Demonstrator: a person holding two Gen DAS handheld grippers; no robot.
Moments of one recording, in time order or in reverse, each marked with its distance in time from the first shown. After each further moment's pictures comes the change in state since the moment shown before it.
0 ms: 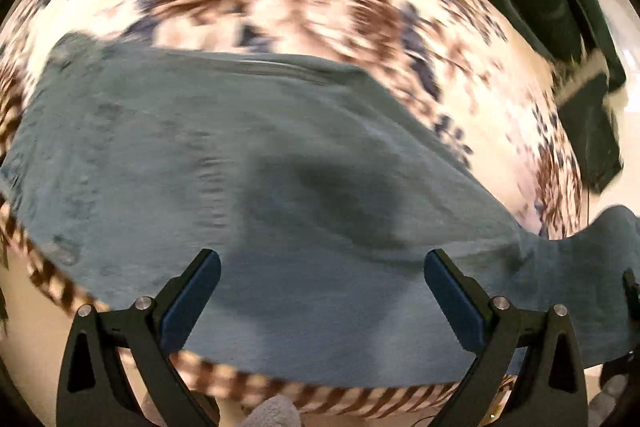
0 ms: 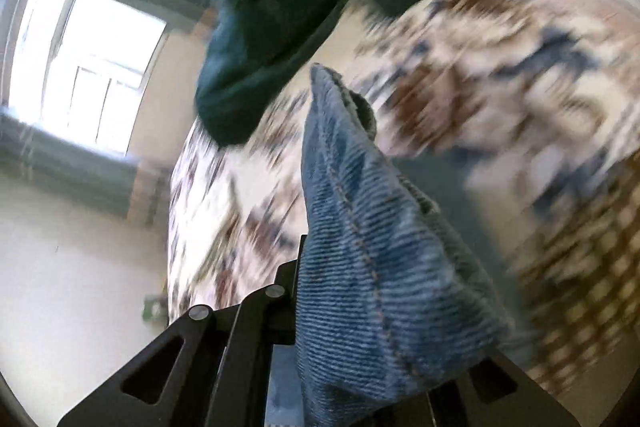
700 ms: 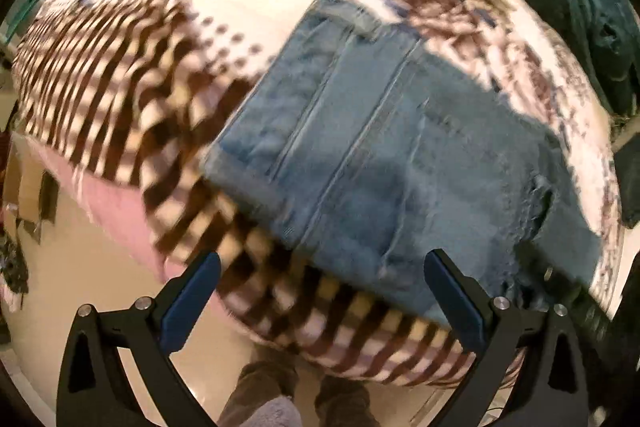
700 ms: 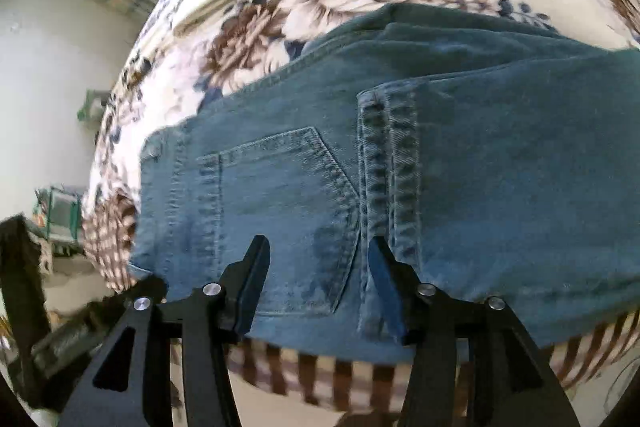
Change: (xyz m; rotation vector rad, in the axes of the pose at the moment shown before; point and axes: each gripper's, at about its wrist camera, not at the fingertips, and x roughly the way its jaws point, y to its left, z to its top) left arm -0.042 0.202 0.002 -0.088 -0.022 0.097; right arm 0.172 0.124 -0.204 -0.390 0.397 -0.212
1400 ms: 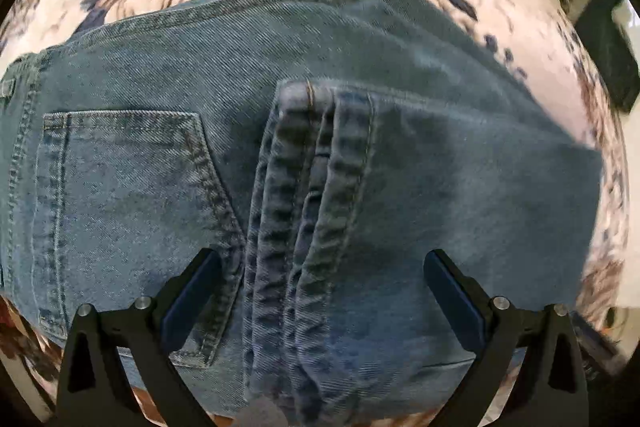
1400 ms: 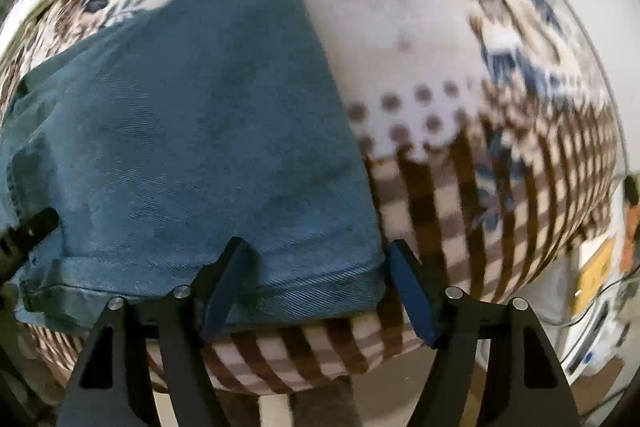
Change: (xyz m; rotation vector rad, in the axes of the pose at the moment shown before) left arm 0.099 -0.213 -0.023 0.366 0.106 -0.013; right arm -0.063 -0.252 0.016 0.227 0.153 -0.495
